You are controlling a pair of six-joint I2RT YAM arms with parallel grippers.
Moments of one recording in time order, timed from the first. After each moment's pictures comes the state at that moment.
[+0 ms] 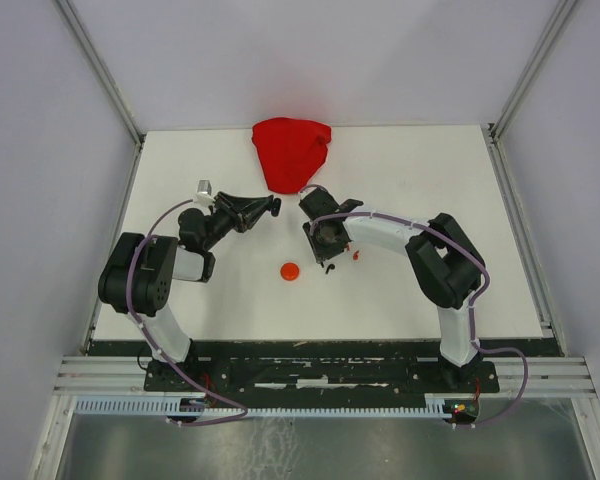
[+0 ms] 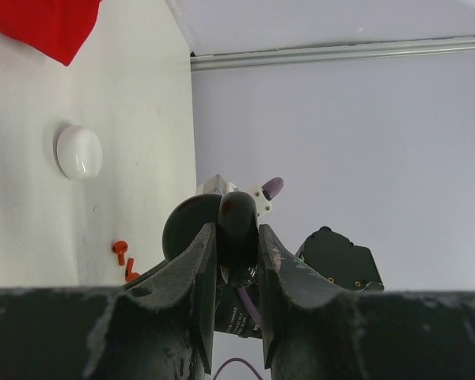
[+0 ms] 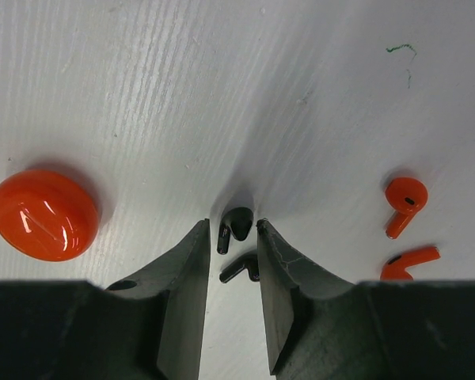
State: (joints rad) left arm -0.13 1.75 0.53 1.25 0.58 -1.47; right arm 0.75 2.00 1.40 -0.58 0.07 0.34
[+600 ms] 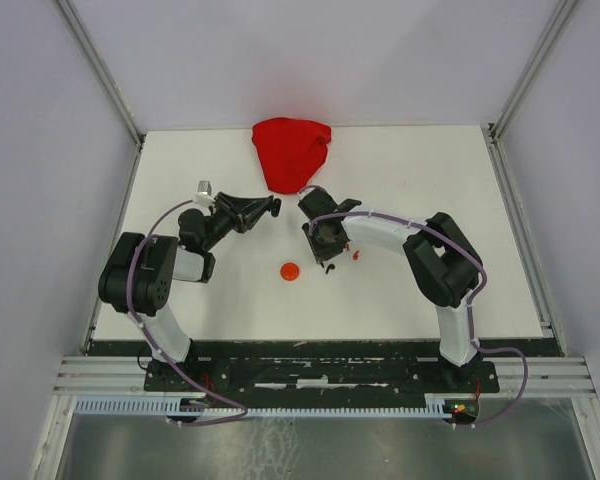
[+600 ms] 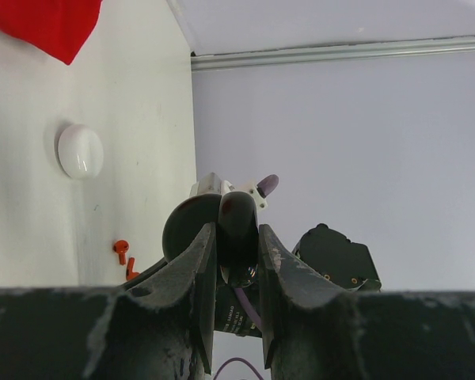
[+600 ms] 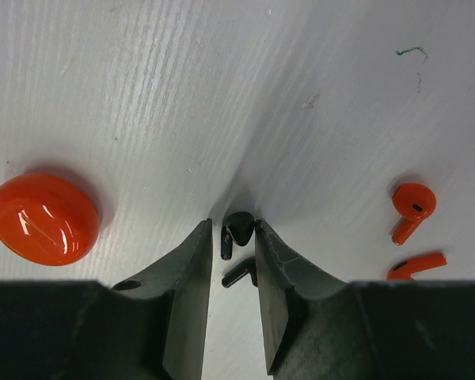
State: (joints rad) left arm -0.13 1.76 0.53 1.26 0.58 -1.47; right arm 0.75 2.01 1.42 -0.59 0.06 0.34
